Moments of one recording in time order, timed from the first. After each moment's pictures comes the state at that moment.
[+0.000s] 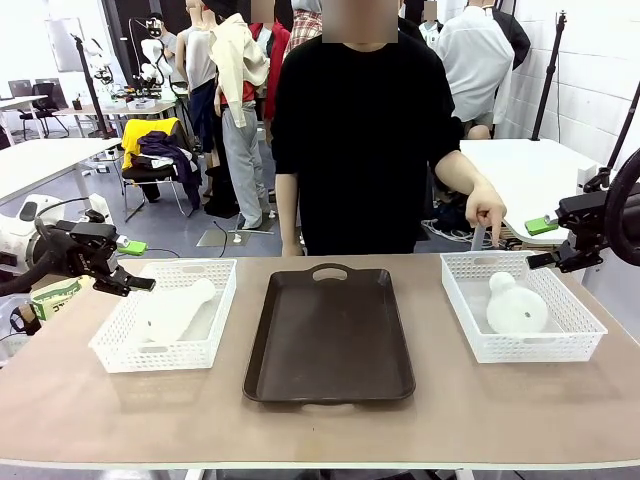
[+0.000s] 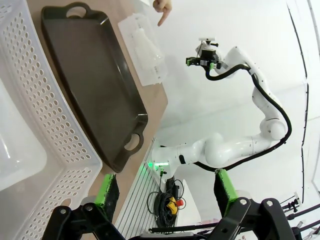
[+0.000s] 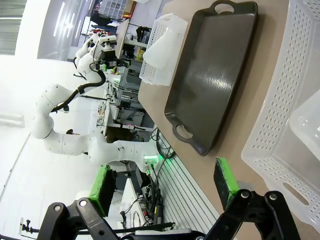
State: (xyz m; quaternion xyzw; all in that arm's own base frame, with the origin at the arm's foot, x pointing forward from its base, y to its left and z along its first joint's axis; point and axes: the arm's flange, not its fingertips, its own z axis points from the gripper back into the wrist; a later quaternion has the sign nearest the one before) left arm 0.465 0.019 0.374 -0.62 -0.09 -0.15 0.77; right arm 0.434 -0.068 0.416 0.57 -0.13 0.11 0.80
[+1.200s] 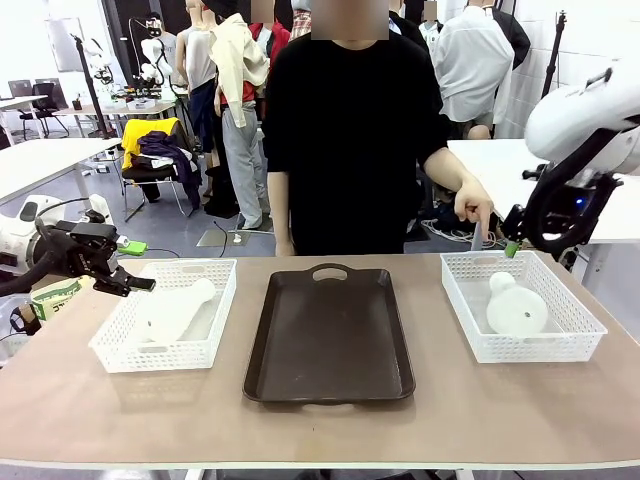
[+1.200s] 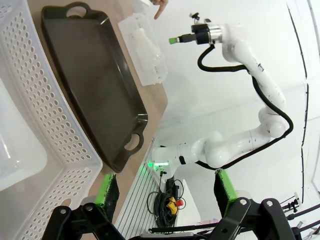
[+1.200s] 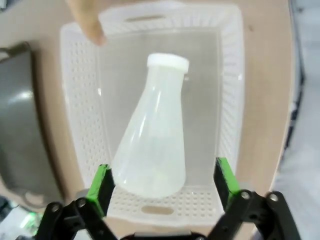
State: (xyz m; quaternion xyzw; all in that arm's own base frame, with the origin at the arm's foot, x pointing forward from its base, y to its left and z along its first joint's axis) left arm 0.466 0.019 0.373 -0.62 -0.09 -0.15 0.77; right arm 0.553 -0.014 0.428 0.07 -0.07 0.00 1.00
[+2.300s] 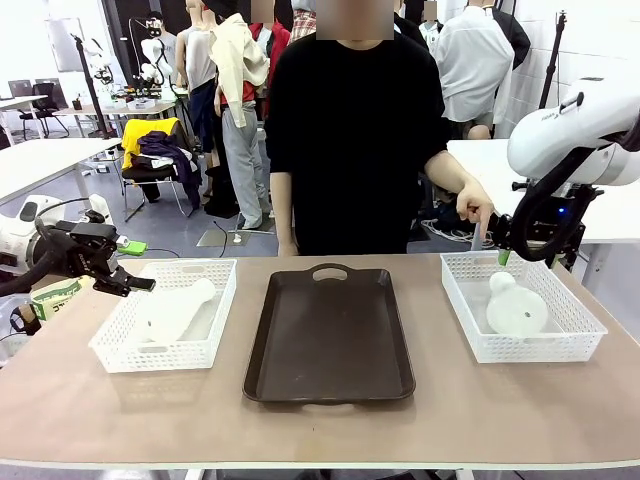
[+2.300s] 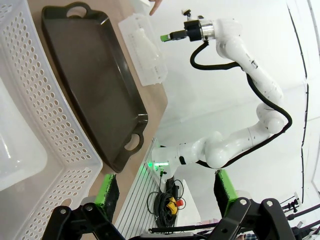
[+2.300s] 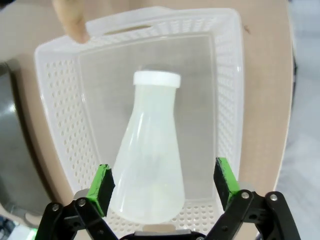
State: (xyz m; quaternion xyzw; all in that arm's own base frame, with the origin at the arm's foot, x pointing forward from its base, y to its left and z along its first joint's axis) left arm 0.466 0.019 0.373 -0.62 -0.09 -0.14 0.77; right arm 0.574 -0.005 0.406 0.04 -0.06 -0.04 1.00
